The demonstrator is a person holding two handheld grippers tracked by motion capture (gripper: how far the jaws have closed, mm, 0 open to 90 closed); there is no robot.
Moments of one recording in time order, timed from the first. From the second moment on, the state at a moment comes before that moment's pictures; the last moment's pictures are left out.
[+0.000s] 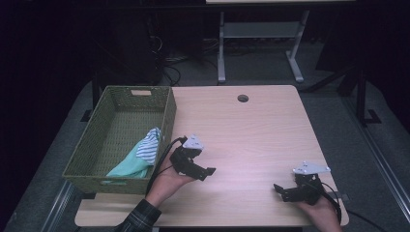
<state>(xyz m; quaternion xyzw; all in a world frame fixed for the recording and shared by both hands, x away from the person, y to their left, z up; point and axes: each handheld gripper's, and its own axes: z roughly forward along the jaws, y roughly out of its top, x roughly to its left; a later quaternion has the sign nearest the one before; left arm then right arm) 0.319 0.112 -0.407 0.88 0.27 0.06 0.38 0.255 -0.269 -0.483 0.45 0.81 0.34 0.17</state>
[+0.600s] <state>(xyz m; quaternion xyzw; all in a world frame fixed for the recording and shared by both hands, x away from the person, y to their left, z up) 0.323 0.114 -0.386 0.89 0.26 0.06 0.38 0.255 -0.269 -0.483 0.45 0.81 0.34 0.17</state>
